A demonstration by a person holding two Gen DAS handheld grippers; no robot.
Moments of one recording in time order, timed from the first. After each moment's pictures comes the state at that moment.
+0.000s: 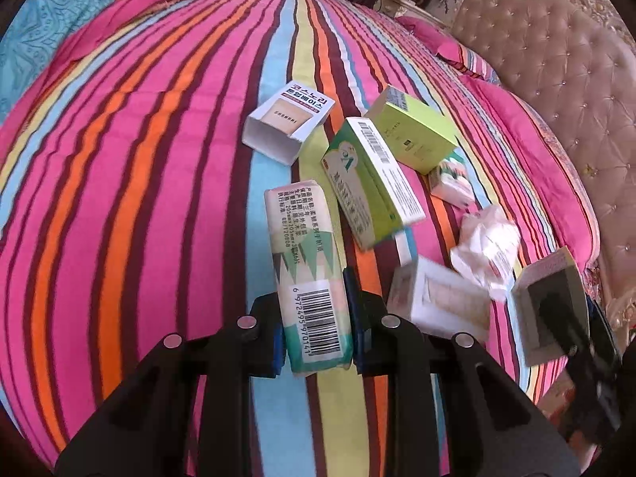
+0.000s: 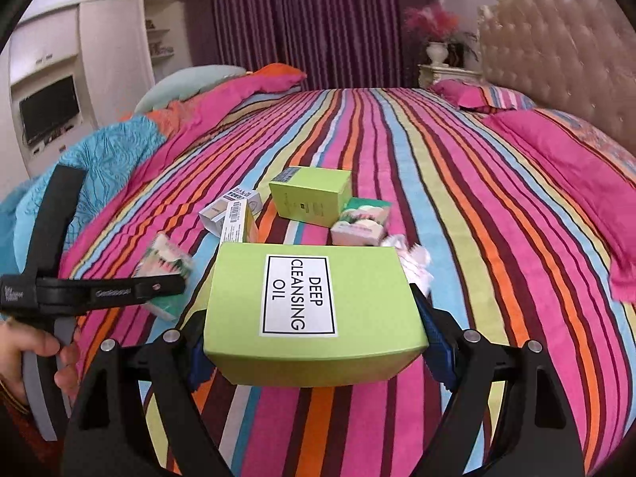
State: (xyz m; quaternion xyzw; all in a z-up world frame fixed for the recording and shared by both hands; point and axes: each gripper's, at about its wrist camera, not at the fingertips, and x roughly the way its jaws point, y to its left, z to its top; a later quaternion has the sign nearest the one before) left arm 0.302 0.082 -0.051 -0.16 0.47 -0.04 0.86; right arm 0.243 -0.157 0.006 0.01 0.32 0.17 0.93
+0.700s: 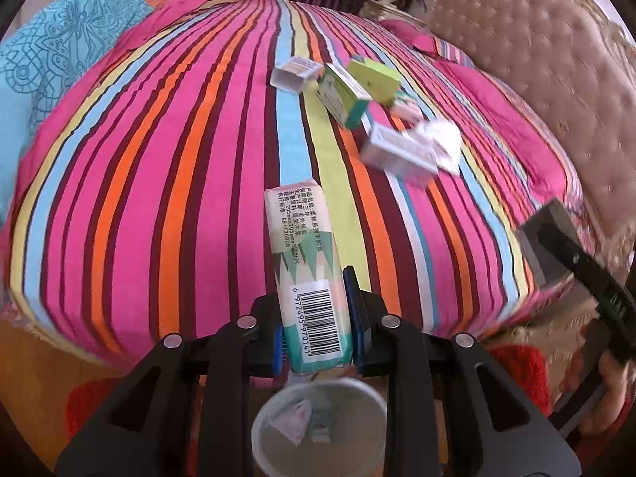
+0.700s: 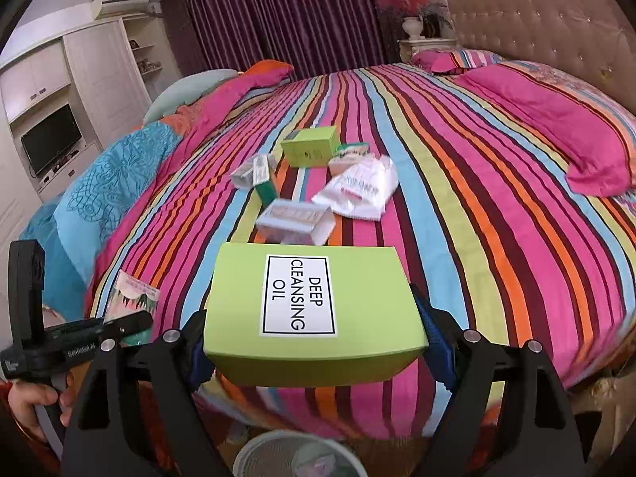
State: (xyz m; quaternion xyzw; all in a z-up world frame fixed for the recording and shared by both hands) left arm 0.112 0.064 -0.040 -0.12 0.46 -0.04 0.88; right arm 0.133 -0.192 0.006 0.07 0.36 0.17 0.92
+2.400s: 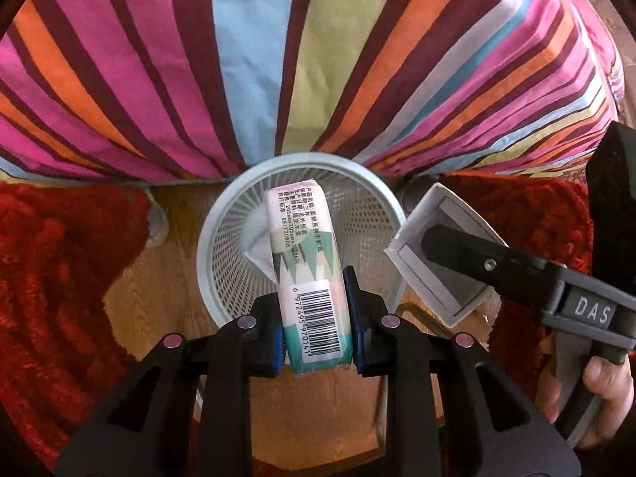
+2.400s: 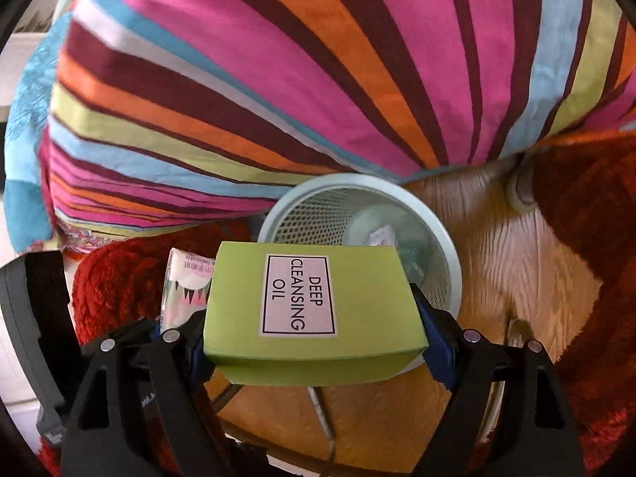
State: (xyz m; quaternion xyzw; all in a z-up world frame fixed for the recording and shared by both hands) left arm 0.038 0.000 -0.224 -0.13 0.70 -0.07 0.70; right arm 0.073 -0.173 -0.201 0.19 0.71 0.16 0.66
